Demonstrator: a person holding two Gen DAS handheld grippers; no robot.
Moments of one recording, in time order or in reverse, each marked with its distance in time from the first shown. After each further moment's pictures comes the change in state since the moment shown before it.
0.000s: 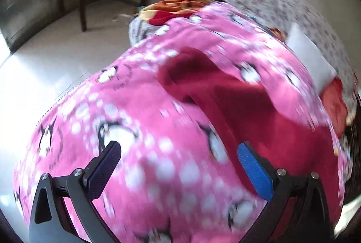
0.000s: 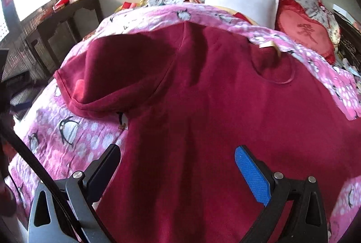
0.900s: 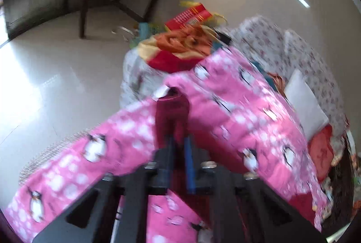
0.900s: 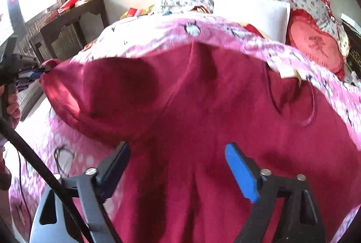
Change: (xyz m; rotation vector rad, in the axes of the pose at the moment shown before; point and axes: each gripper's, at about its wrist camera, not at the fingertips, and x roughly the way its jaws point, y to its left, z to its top) left arm 0.010 0.021 0.095 -0.127 -0.146 -0.065; right arm 0.026 0.002 0.050 -0.027 -0.071 0.037
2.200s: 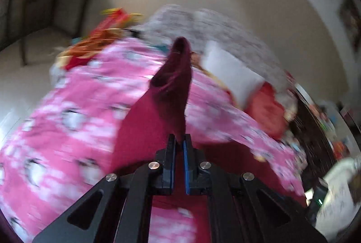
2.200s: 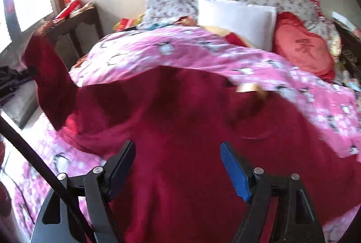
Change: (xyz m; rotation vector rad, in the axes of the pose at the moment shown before) left arm -0.099 -0.153 -0.109 0.302 0.034 -0.408; right arm -0.044 -0.063 0.008 0.030 -0.030 -0.051
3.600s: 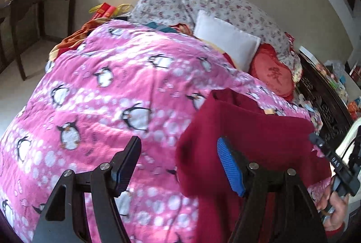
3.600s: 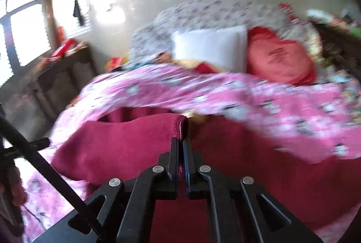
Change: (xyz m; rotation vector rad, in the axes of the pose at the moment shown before) left arm 0.029 -0.030 -0.062 0.159 0.082 0.106; right arm -0.063 -0.093 -0.016 0.109 -0.223 -0.011
